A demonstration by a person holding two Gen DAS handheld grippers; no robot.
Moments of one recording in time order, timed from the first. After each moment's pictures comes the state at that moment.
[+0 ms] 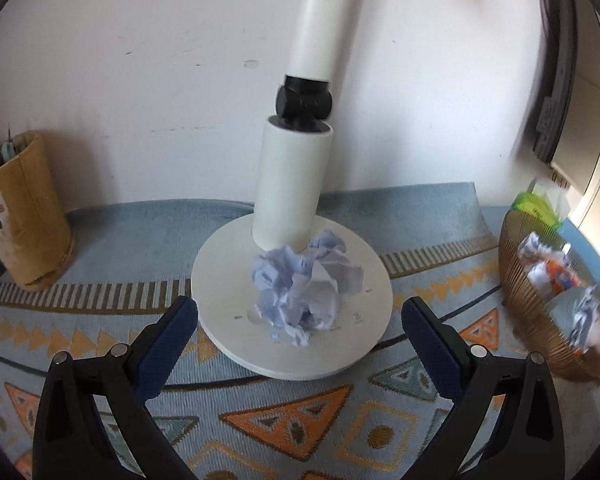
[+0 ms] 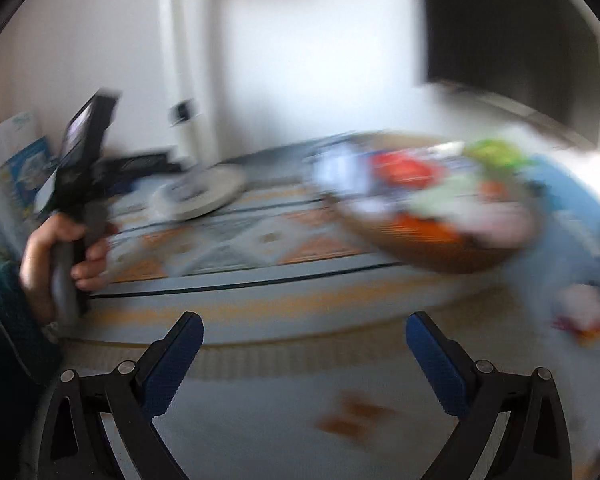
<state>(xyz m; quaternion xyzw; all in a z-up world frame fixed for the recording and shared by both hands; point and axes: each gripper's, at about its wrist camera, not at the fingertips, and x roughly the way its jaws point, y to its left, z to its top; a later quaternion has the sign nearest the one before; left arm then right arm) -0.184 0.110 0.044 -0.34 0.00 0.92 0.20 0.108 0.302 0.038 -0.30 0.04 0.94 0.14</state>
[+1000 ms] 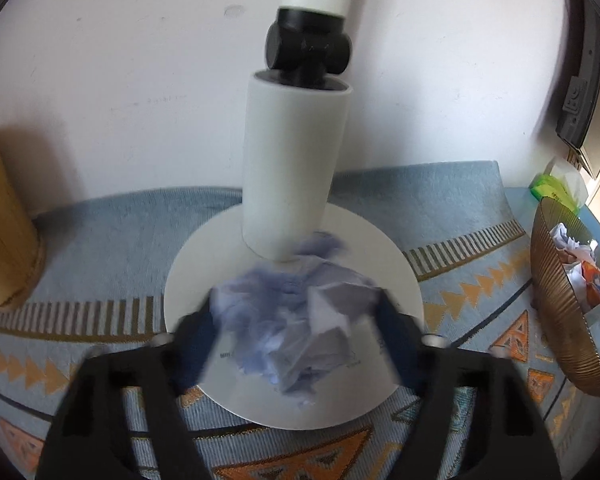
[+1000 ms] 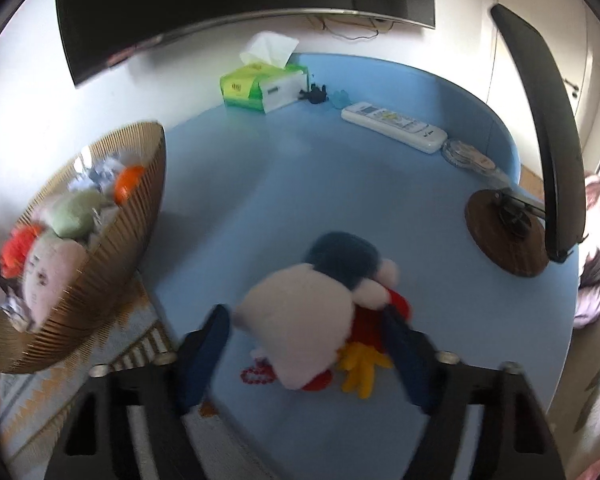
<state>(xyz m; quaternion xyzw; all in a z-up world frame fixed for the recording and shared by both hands) -0.238 0.131 0.026 -0.38 0.02 0.90 0.20 0.118 0.528 0.010 -0.38 0.20 0.83 0.35</state>
